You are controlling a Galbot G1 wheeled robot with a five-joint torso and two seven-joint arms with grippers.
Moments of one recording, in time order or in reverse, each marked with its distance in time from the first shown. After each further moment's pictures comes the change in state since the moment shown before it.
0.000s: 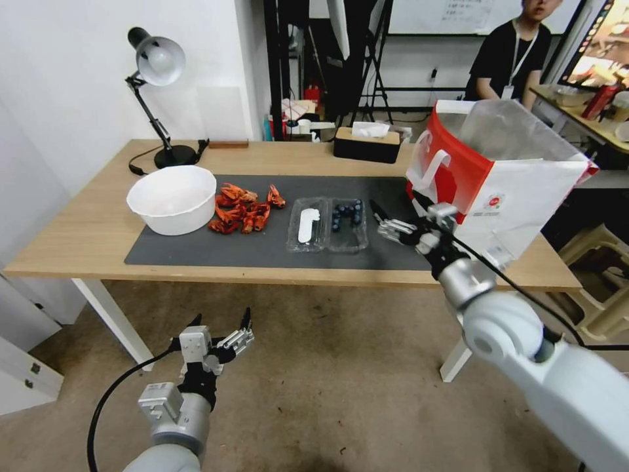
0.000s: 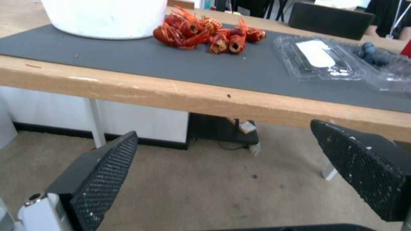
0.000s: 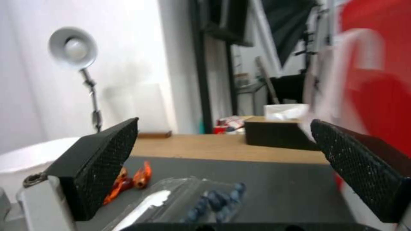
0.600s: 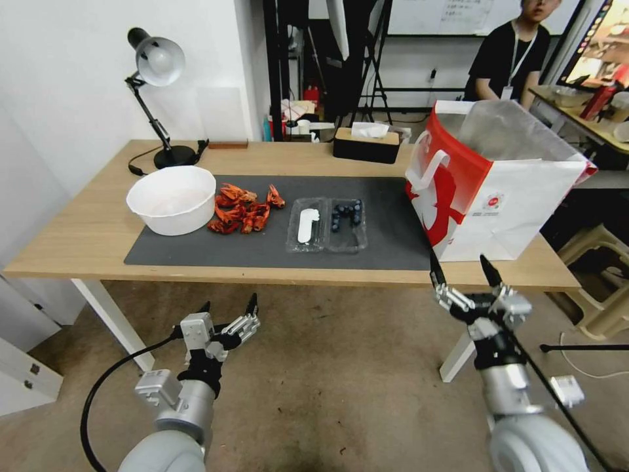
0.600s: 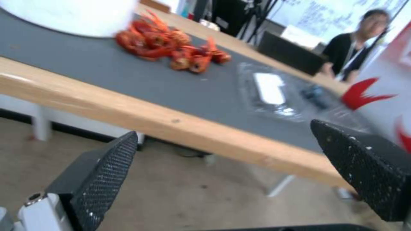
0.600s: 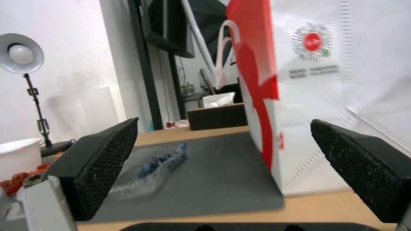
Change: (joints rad) left arm -0.083 0.053 0.065 -0.050 -0.266 0.015 -0.044; right arm -0.588 0.404 0.301 0.074 -0.296 0.276 -0.151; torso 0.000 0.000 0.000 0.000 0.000
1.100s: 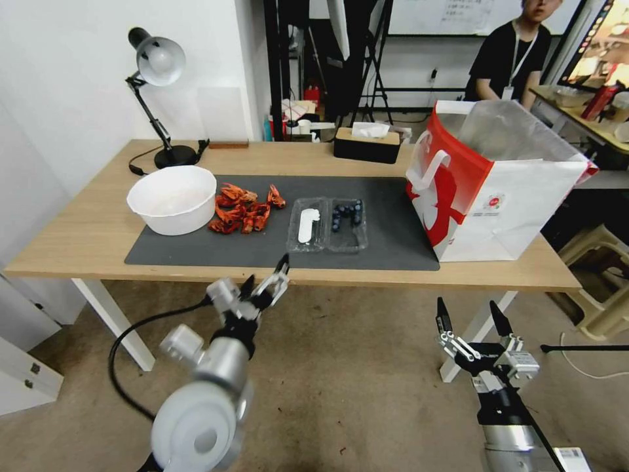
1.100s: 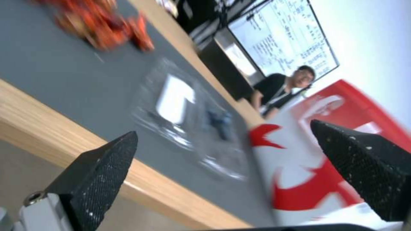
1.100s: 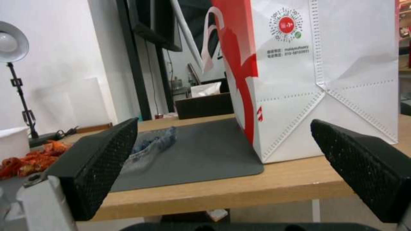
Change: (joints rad) left arm -0.326 0.015 0.203 0.018 -0.512 -0.051 -0.232; right arm -0.092 0.094 0.021 -0.011 -0.058 0.062 -0.031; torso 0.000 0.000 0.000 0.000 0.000
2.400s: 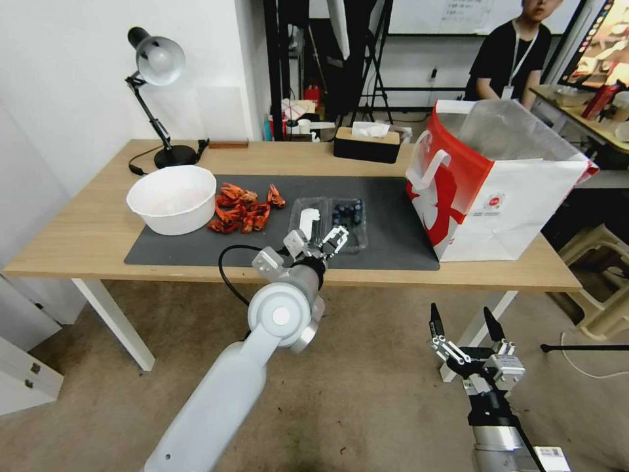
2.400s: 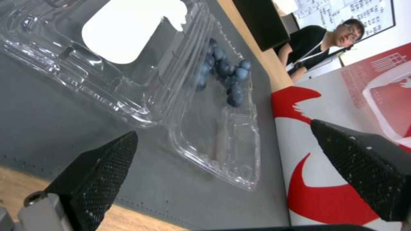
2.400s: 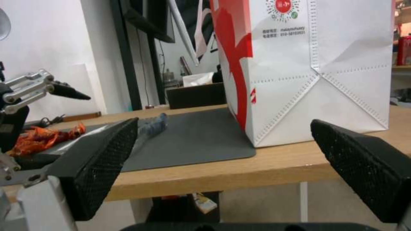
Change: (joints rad) left arm -0.494 -0.106 0.212 0.392 -0.250 0.019 -0.285; right arm 0.032 0.054 -0.007 -0.054 -0.070 -0.005 0.006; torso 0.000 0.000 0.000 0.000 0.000
